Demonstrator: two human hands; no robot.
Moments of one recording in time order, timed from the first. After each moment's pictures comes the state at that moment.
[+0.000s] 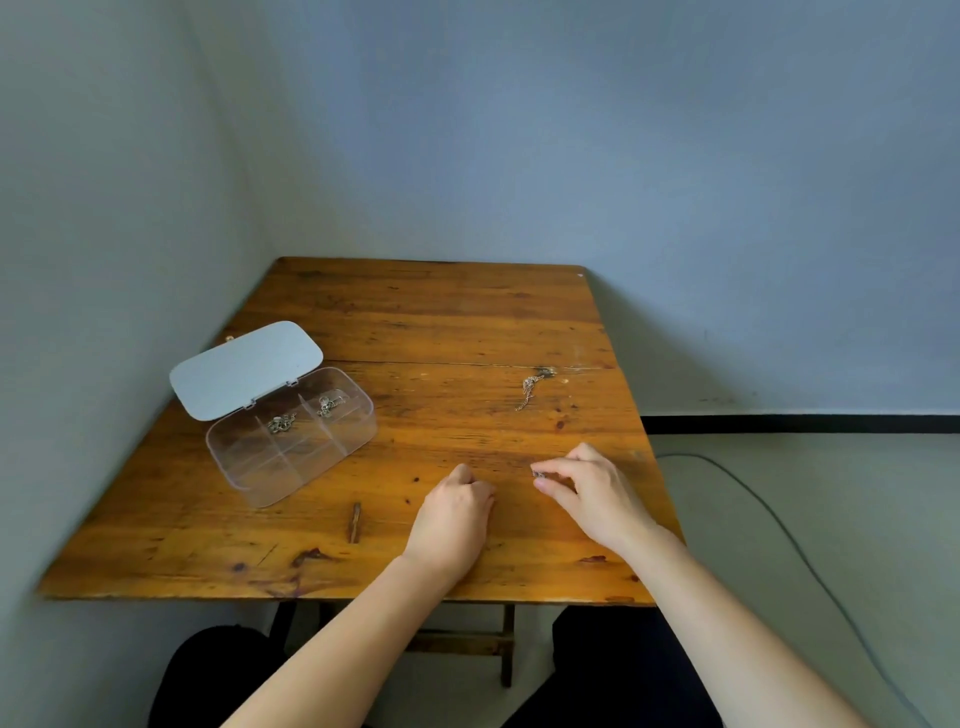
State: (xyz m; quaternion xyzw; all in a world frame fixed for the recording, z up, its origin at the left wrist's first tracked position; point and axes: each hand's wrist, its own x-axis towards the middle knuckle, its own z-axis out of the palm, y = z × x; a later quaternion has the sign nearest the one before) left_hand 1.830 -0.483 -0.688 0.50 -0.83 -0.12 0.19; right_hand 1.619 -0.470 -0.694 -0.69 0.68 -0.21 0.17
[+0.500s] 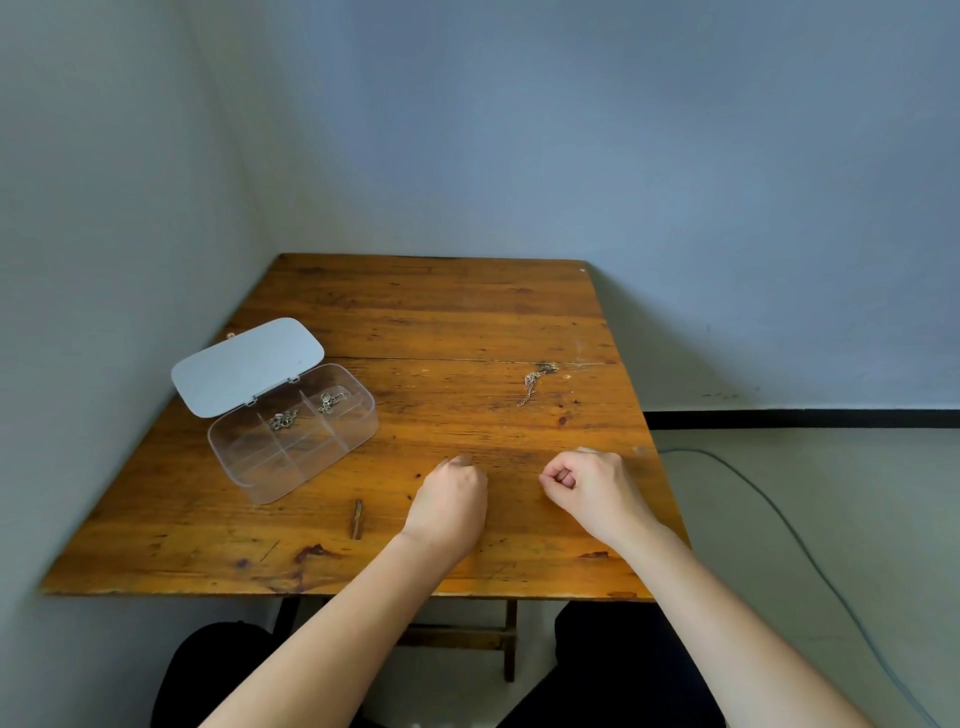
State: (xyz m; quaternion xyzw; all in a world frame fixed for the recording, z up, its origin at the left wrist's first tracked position) left_hand 1.828 -0.491 -0.671 0.54 -0.83 -0.11 0.11; right_hand 1.625 -0.464 -0.686 -0.68 0.66 -0.27 0.14
